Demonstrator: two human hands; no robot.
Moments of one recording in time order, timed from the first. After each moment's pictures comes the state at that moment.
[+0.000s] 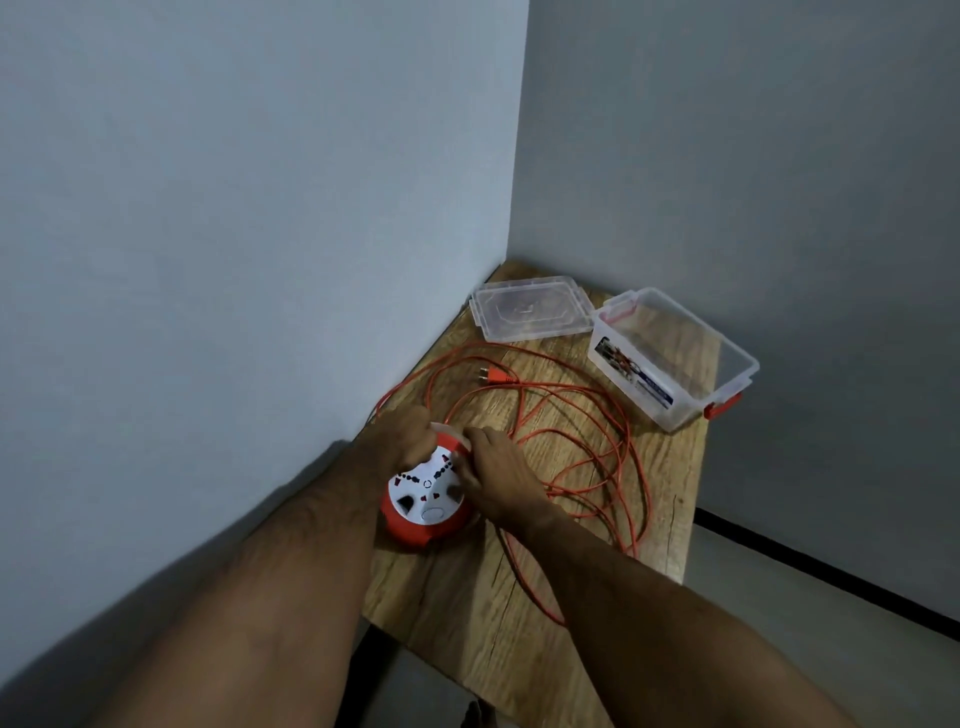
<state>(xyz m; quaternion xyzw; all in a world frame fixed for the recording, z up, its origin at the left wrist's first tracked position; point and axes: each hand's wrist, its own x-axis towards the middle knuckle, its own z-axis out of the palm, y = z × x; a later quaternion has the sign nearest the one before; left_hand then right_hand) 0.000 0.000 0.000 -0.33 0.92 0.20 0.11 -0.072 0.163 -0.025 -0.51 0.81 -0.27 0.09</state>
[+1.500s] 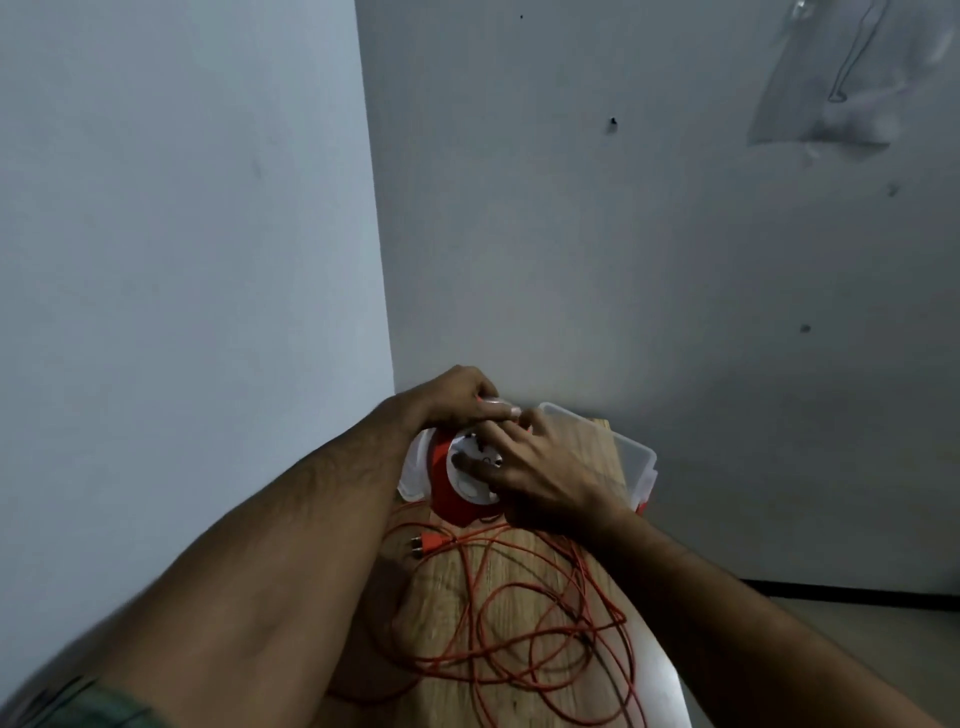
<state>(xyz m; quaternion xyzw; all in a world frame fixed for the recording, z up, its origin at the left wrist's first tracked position) -0.244 -0.046 0.174 0.07 0.94 0.34 0.04 -0.211 0.156 0.148 -0.57 0.78 0.09 -0.25</state>
